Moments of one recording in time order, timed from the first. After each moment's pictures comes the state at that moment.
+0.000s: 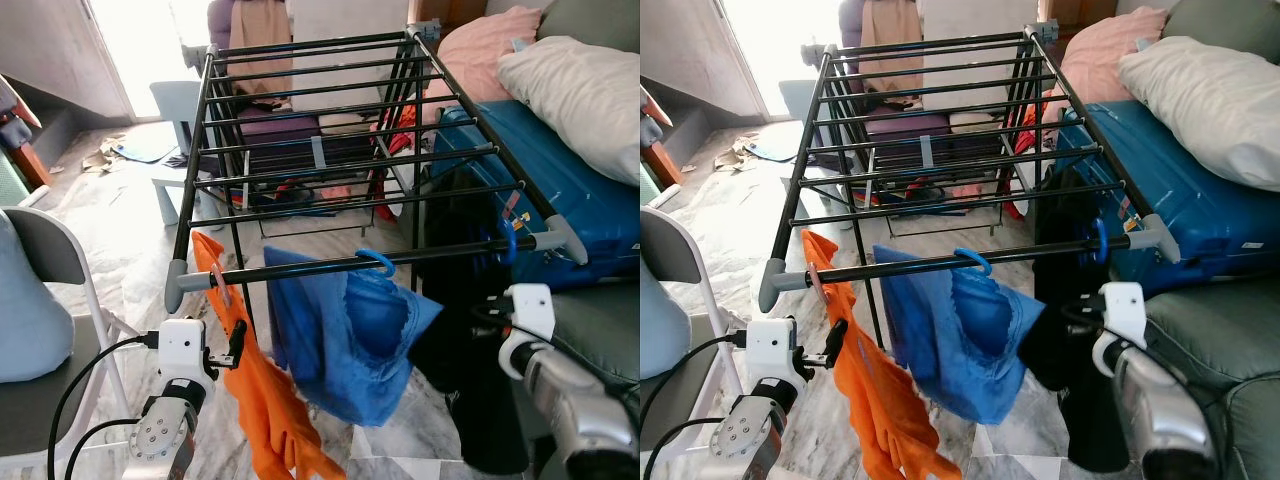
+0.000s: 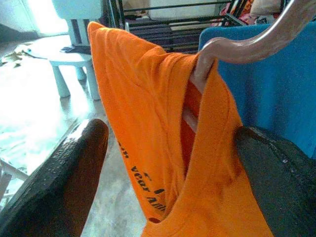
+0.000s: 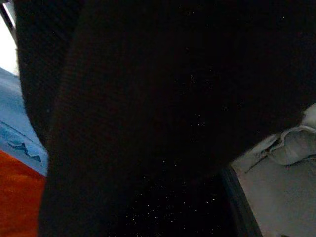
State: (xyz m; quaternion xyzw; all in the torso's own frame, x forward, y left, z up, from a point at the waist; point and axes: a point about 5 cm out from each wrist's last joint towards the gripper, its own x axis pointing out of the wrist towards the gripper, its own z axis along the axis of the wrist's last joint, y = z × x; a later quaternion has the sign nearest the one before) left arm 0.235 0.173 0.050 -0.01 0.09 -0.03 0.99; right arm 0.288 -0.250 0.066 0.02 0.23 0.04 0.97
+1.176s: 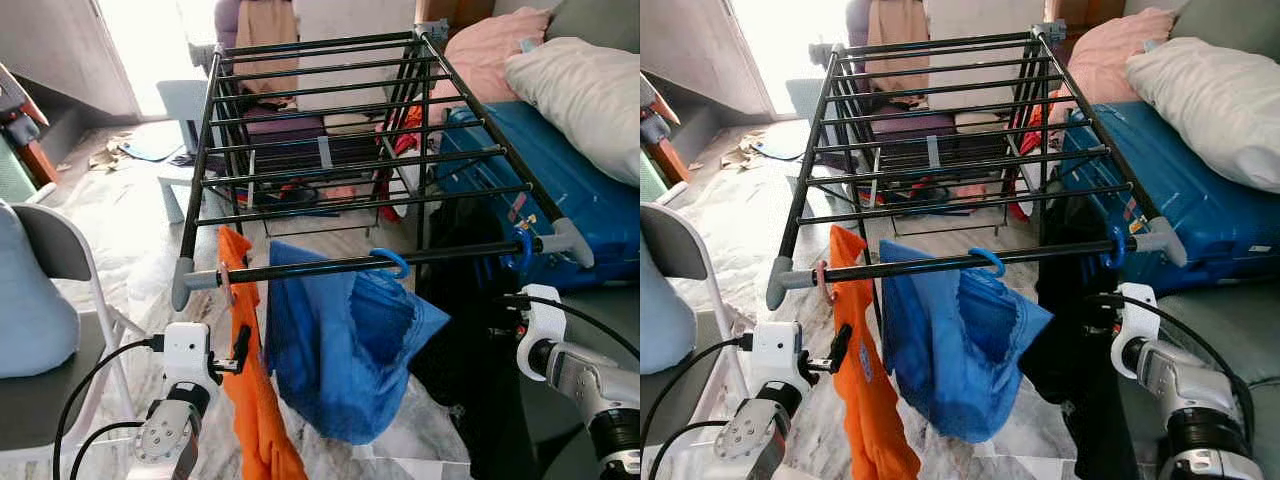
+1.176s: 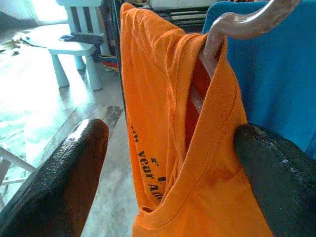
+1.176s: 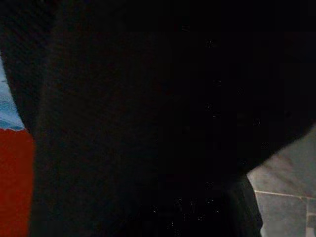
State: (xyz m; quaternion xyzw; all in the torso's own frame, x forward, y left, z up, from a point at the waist) left arm 0.233 0.169 0.045 -0.01 0.11 -0.04 0.99; right arm 0.293 -0.276 0.056 0.10 0.33 0.07 0.94
